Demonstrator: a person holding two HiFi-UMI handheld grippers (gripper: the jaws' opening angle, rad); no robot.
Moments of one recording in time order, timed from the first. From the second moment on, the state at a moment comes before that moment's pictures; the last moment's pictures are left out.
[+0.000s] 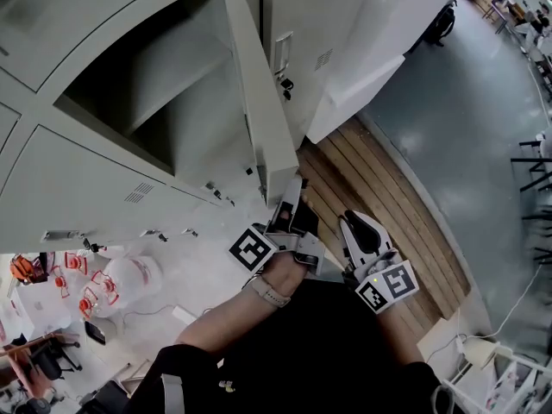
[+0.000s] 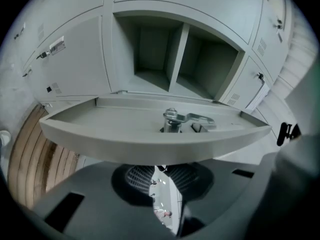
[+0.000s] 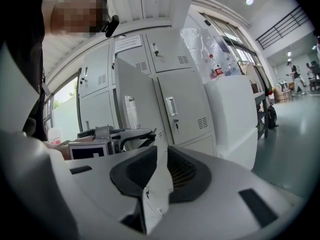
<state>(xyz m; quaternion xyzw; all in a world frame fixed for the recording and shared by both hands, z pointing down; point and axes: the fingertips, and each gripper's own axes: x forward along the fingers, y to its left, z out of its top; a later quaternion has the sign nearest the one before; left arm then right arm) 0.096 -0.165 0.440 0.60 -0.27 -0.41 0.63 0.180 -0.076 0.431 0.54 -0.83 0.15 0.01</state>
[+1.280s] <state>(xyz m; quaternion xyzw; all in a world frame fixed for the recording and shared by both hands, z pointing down) 0.103 -0.117 0.460 0.61 -0.21 -0.31 0.70 0.171 -0.083 0.436 0.53 -0.83 0.17 0.00</state>
